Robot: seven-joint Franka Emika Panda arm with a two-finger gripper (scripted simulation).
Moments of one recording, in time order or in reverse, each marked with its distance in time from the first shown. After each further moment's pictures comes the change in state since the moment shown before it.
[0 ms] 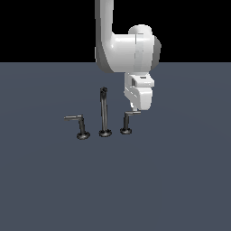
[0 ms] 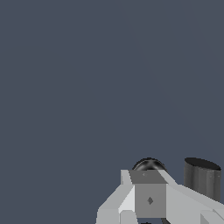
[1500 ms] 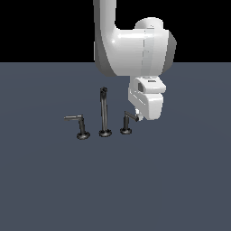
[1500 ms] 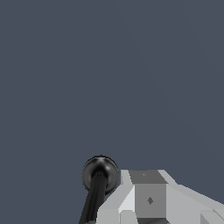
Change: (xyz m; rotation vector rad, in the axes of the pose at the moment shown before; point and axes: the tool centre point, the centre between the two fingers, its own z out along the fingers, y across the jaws) arm -0.004 0.068 0.000 0.012 0.005 0.005
